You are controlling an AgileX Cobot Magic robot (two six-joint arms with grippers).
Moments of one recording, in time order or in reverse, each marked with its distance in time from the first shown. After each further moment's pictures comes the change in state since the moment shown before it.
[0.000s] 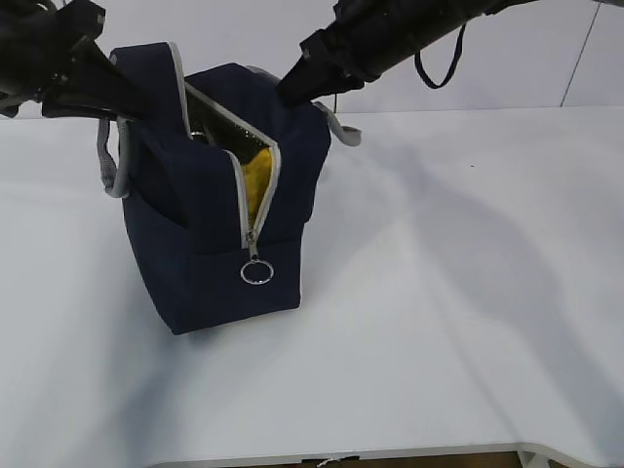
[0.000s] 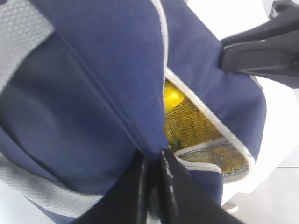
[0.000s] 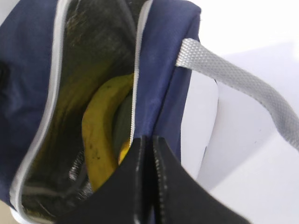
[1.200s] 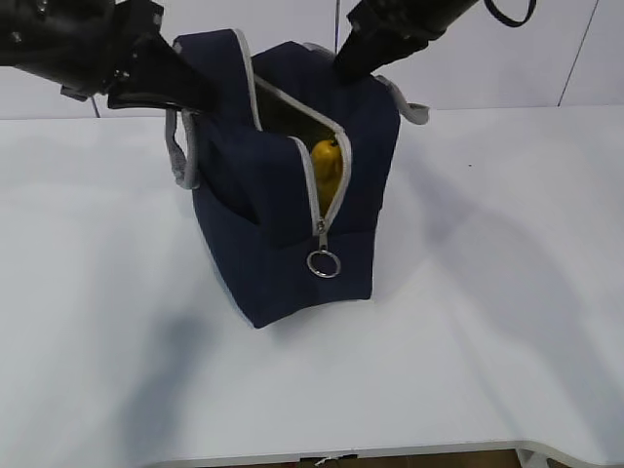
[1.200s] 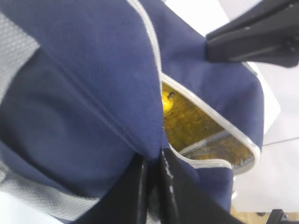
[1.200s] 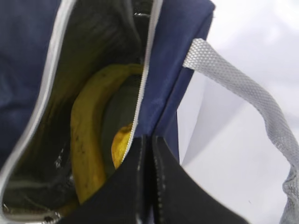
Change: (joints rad) left arm -0.125 0.009 0.000 -0.137 -0.040 0.215; right arm 0.002 -0.162 0.007 -0.317 0.086 0.166
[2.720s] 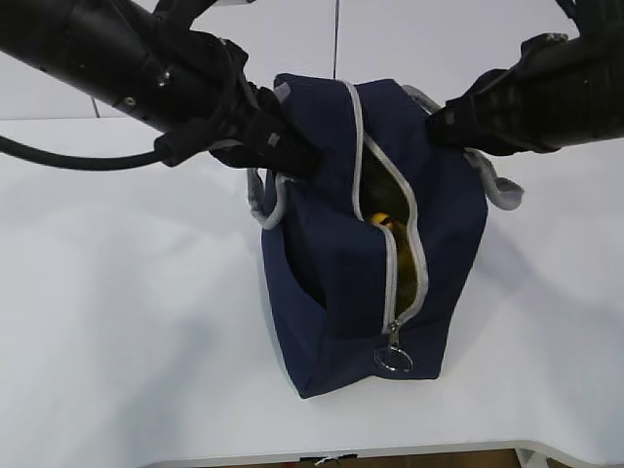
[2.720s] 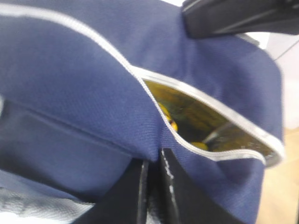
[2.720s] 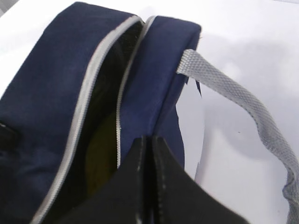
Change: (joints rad) left arm -0.310 0.023 0.000 0.165 -0.110 0.192; right arm 0.000 -0.578 0.935 0.259 -0.664 -0.064
